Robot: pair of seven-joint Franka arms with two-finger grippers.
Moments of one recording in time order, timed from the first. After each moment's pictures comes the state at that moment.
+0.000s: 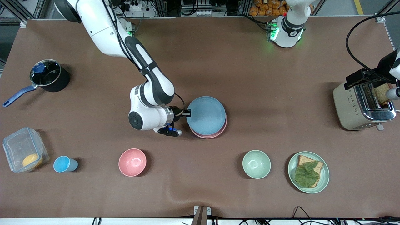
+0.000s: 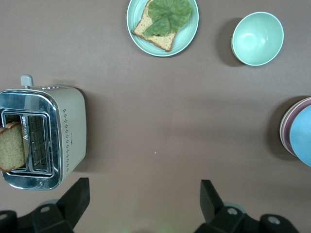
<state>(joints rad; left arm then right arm) 0.35 0.10 -0.42 -1.43 0.04 1.47 -0.14 0.51 0.74 0.02 -1.53 0.73 2.05 0.29</state>
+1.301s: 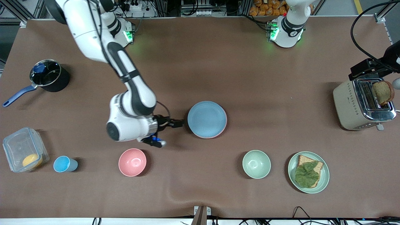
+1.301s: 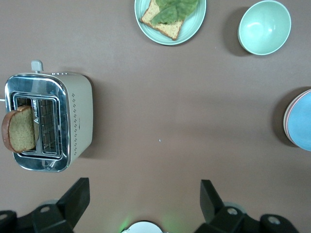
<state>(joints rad) 0.36 0.07 -0.41 -1.43 0.04 1.40 -0.14 0.35 0.74 -0.02 -1.42 0.67 1.83 0.26</state>
